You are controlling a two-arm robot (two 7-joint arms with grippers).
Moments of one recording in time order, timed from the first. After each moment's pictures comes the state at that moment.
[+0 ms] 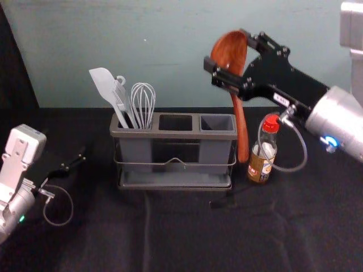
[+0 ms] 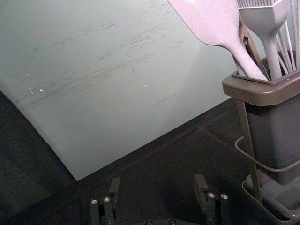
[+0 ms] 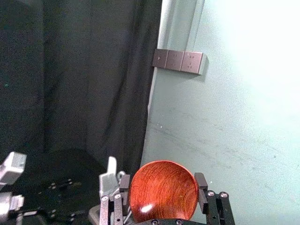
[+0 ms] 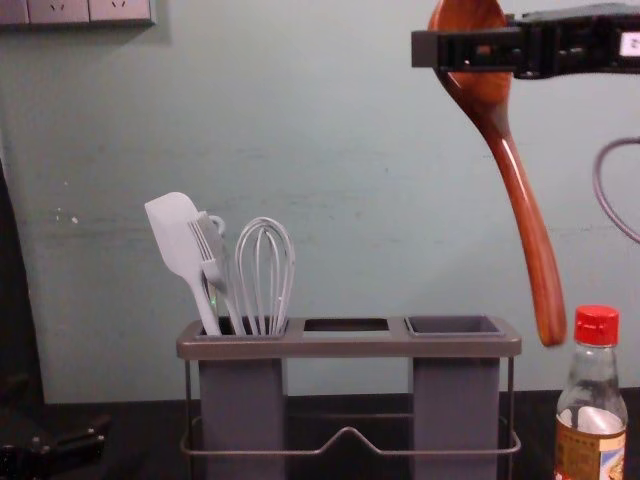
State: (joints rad) left arm -0.20 0.60 0.45 -1.41 -0.25 -0.12 0.03; right arm 0.27 0.49 -0.26 -1.97 0.37 0.26 0.37
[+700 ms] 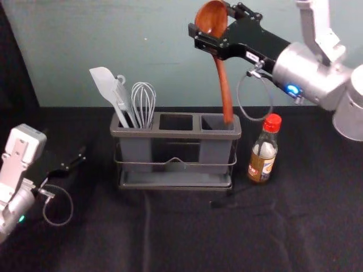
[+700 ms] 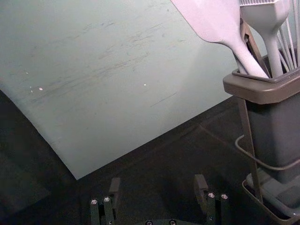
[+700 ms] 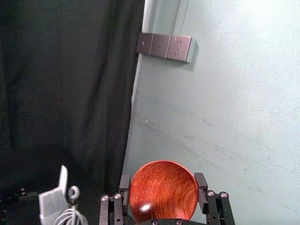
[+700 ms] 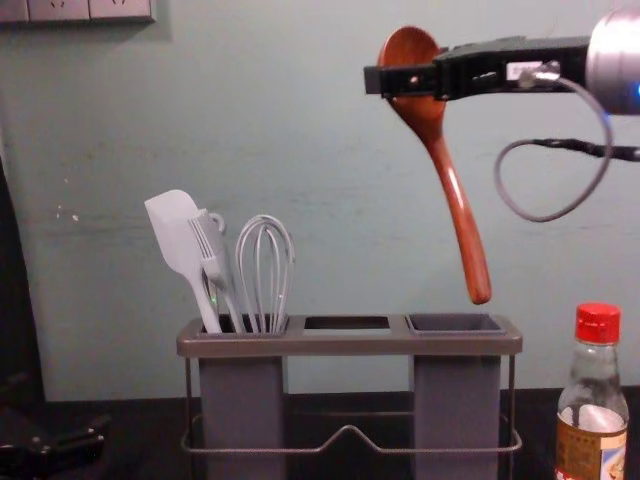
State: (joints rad) left arm -0.20 0.60 0.45 -1.41 -0.25 -0.12 0.03; right arm 0.59 0.38 -0.39 -1.60 0.33 0.24 0.38
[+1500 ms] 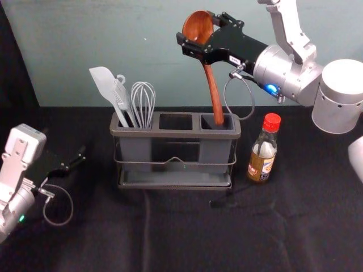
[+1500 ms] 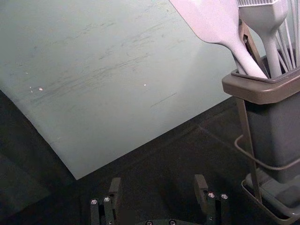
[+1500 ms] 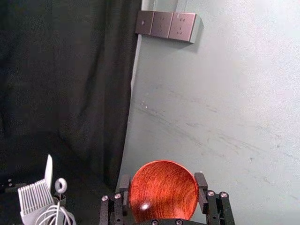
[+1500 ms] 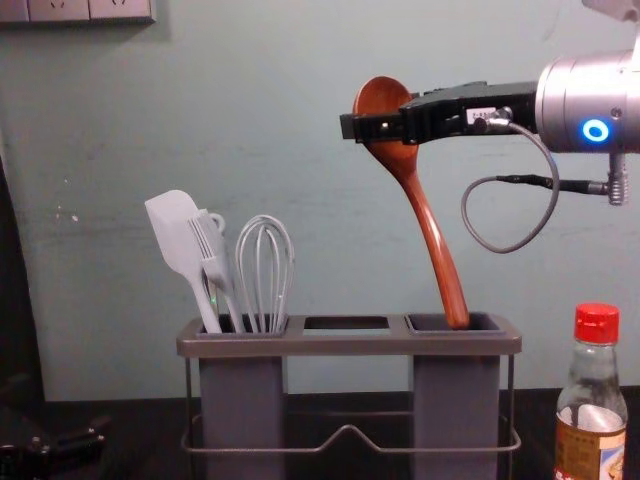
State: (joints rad) left arm -0.20 0.60 0.45 -1.41 -0.25 -0.12 0.03; right arm 0.67 0.31 -0.44 -1.43 0.27 0.23 0.40
